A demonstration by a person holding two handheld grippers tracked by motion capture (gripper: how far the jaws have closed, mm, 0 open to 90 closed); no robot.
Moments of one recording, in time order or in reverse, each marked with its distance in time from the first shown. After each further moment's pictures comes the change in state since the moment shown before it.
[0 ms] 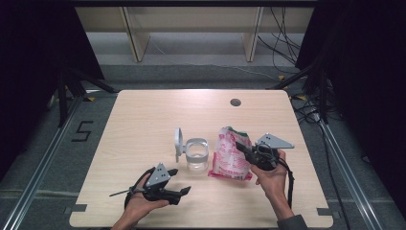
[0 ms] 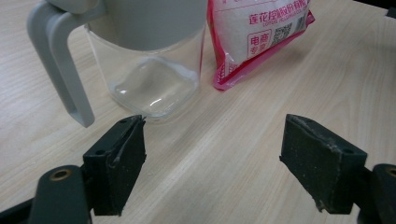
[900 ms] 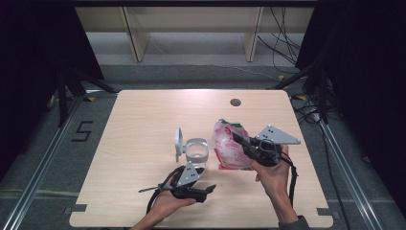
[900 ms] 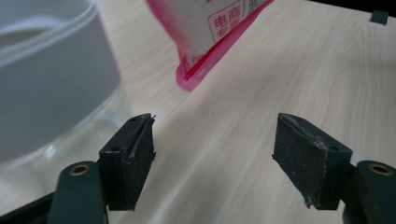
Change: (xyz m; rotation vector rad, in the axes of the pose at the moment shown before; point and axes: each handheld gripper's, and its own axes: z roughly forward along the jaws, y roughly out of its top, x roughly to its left) left arm -0.041 0.032 0.060 -0.041 -0.024 0.077; right arm 0.025 0.048 -0.023 -0.101 0.007 -0.059
